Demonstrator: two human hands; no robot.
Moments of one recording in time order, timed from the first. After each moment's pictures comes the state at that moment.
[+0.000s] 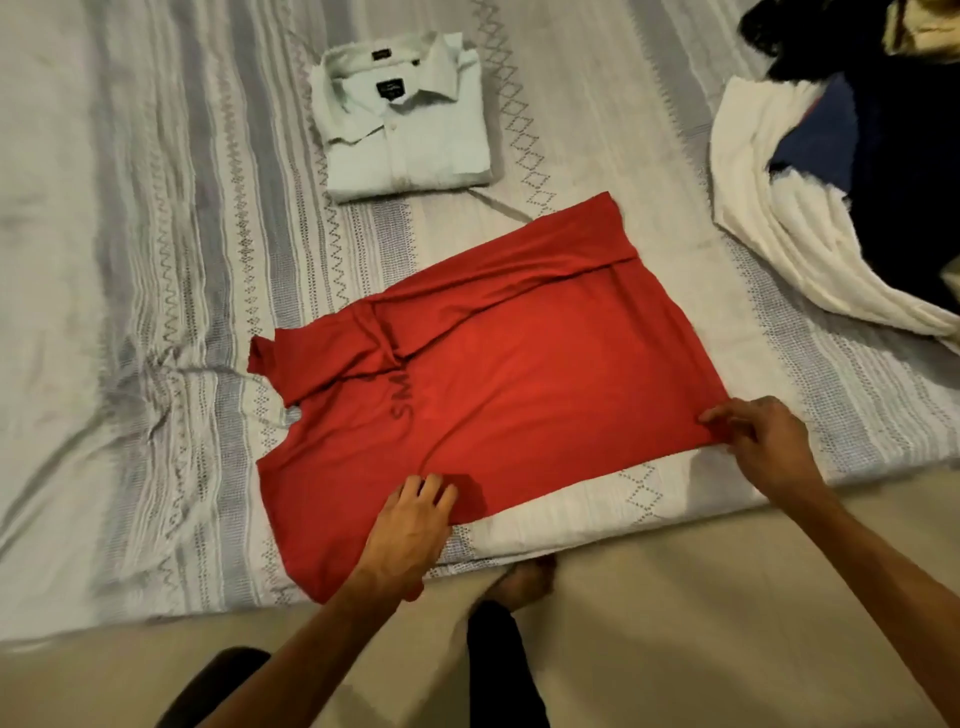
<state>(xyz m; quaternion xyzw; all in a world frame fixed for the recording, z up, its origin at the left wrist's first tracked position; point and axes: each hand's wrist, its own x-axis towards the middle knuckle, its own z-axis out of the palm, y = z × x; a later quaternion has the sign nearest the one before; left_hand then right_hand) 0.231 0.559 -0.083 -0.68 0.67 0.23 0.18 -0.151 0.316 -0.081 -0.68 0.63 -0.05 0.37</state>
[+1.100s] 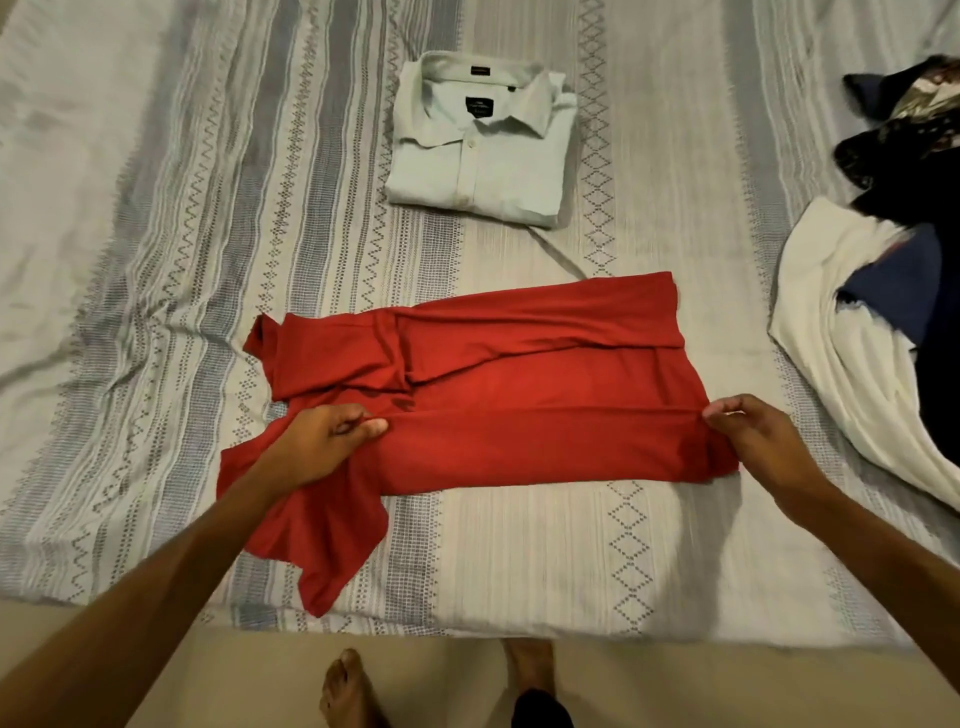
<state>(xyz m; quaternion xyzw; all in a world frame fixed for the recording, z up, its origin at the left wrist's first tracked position) 0.372 0.488 -0.096 -0.80 0.43 0.37 -0.22 -0.068 0.187 -0.074 -0.59 0.61 -0.09 0.52</state>
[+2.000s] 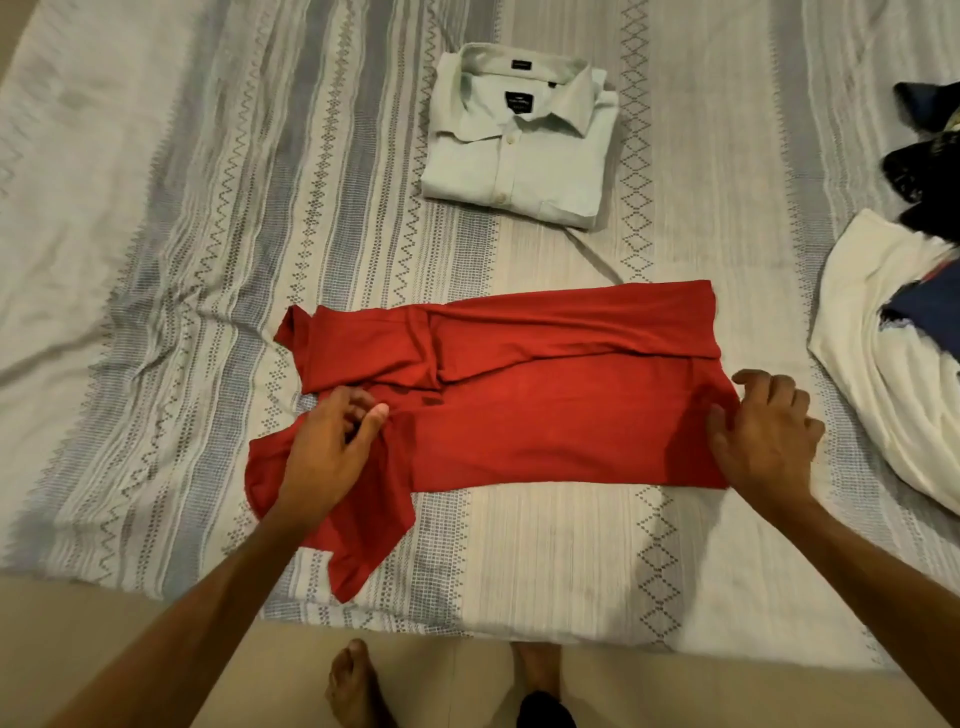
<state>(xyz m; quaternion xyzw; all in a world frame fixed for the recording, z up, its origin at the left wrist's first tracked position) 0.355 0.519 -0.095 -0.86 0.30 0.24 -0.34 -0.012 0.204 -0.086 -0.83 0.56 0.00 0.07</state>
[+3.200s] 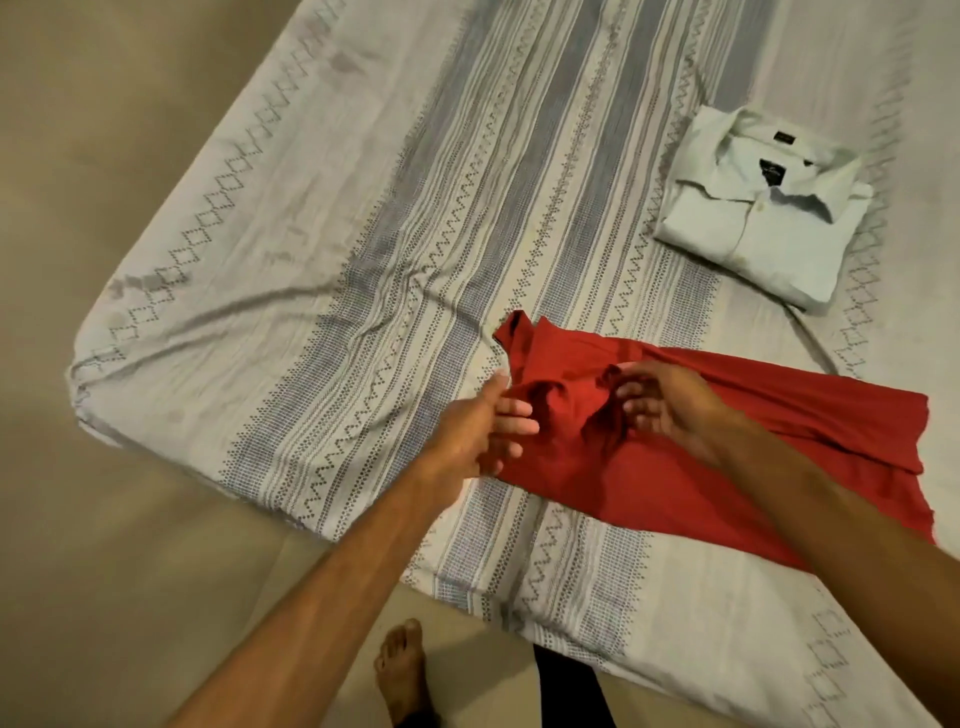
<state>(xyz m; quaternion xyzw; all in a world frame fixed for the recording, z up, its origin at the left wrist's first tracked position) 0.437 0.574 -0.010 -0.67 -0.11 0.53 -0.51 0.325 0.331 -0.047 -0.52 0.55 0.10 0.65</state>
